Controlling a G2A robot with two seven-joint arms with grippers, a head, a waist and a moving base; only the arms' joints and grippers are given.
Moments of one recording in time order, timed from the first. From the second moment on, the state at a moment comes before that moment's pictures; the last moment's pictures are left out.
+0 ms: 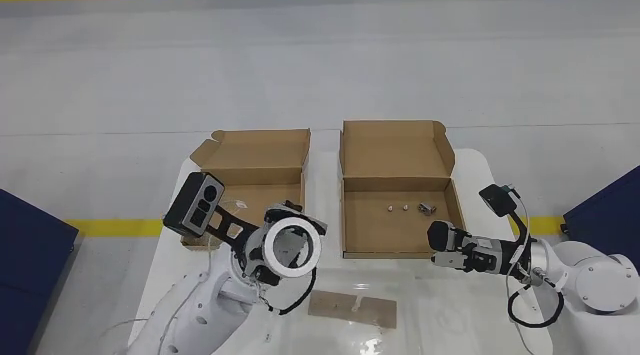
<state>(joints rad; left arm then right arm) 1.05 -1.16 -0.81 -1.87 0.74 -1.01 0.81 -1.59 -1.02 1.76 -1.85 0.25 -0.53 1.29</state>
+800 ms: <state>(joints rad) 1.12 -1.21 -0.87 -1.93 0.52 -0.98 0.78 -1.59 -1.02 1.76 -1.85 0.25 -0.53 1.29</state>
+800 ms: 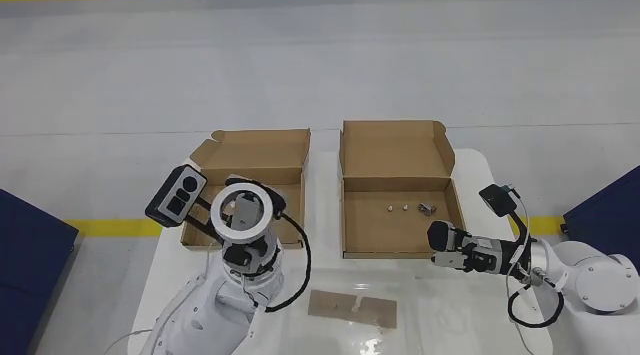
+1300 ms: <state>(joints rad) 1.14 -1.23 -0.95 -1.96 0.61 -1.01 0.61 -1.59 -1.02 1.76 -1.85 0.25 -0.53 1.29</state>
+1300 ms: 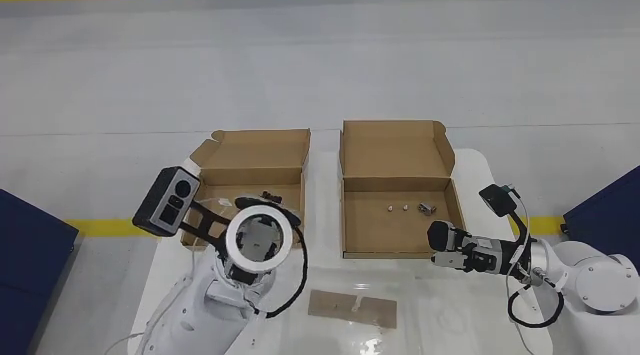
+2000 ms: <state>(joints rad) 1.17 -1.27 -0.95 -1.98 0.48 -1.01 0.63 -1.59 -1.02 1.76 -1.85 0.25 -0.53 1.29</state>
